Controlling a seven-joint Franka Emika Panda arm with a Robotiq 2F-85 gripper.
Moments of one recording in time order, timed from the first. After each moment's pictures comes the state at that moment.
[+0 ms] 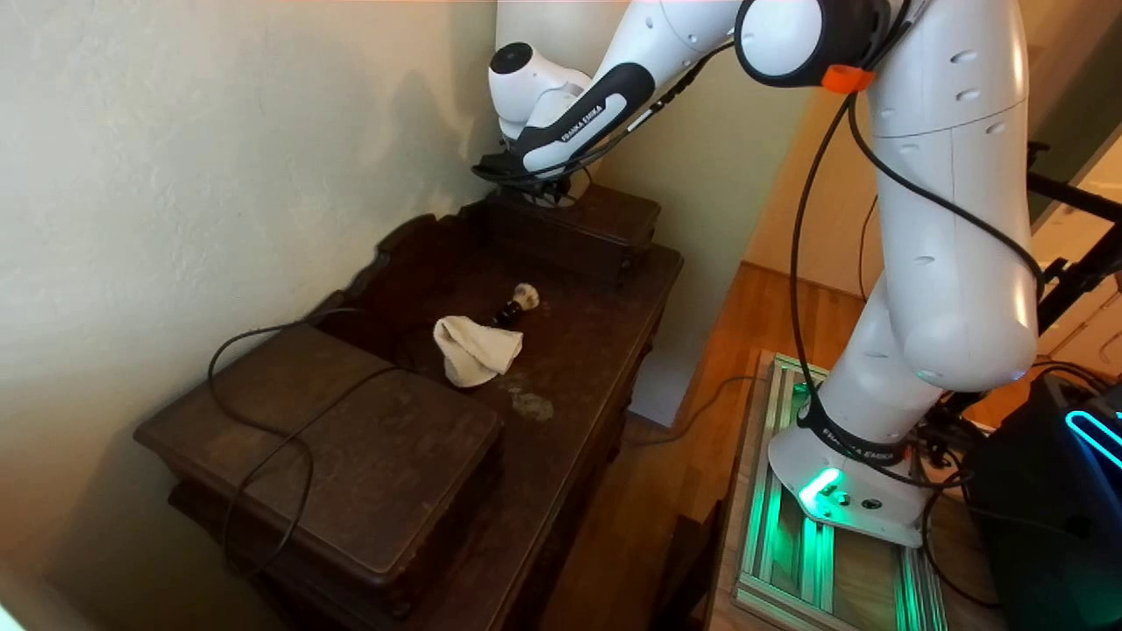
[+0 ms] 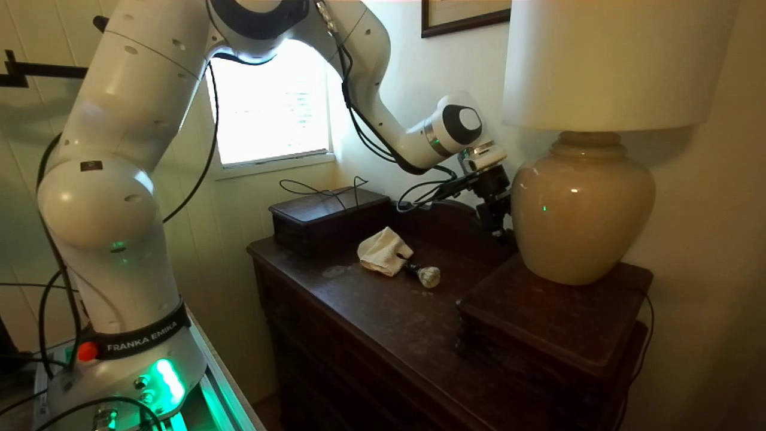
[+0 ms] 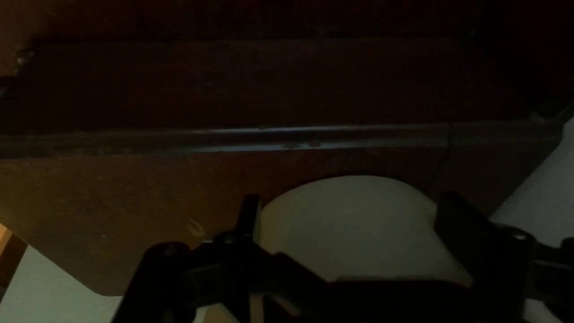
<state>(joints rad) -0.03 0.52 -0.34 -1.75 -0.55 2.44 1.67</state>
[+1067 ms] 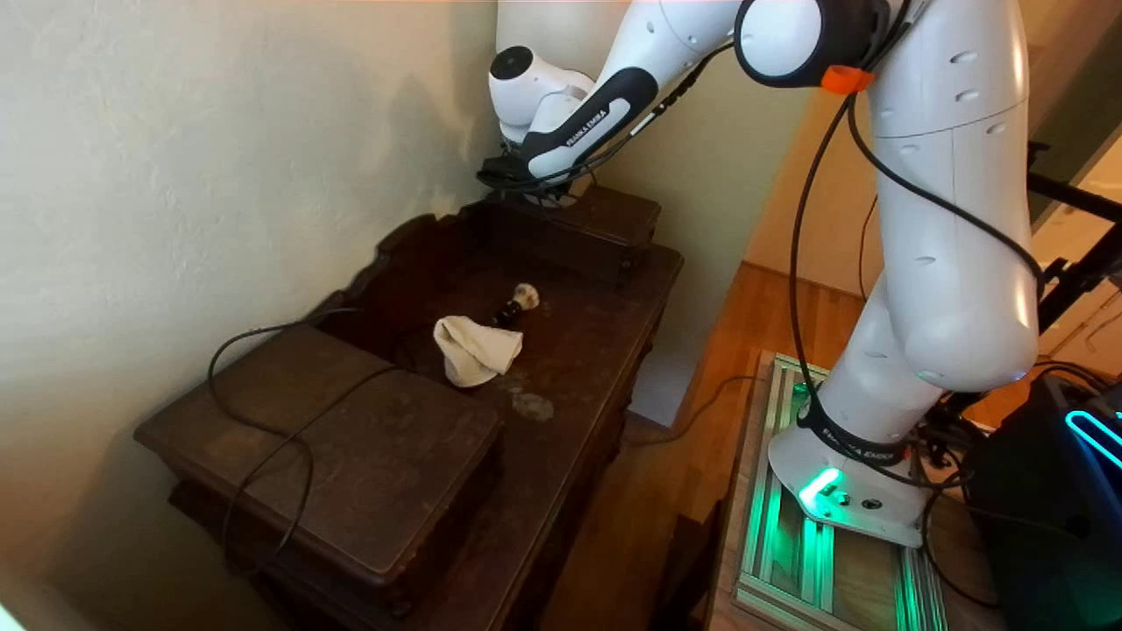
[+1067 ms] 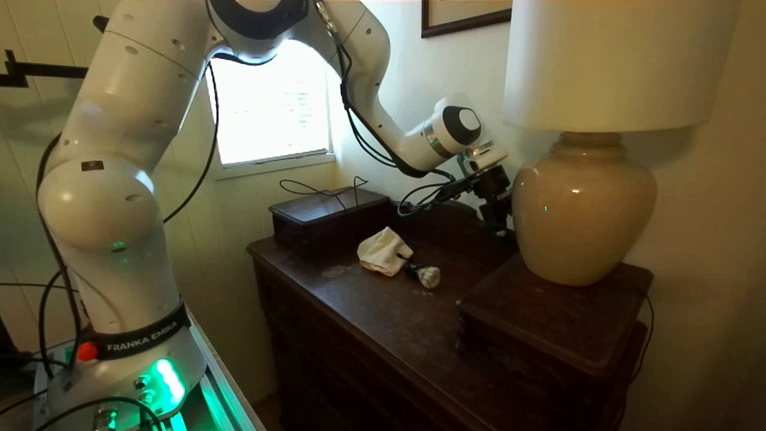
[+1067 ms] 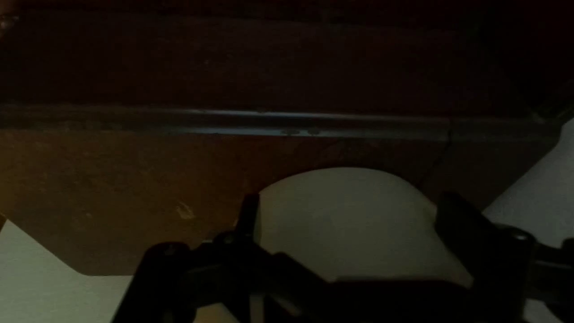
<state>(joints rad) -0.02 0.52 -0.35 -1.76 -0.61 2.47 1.65</state>
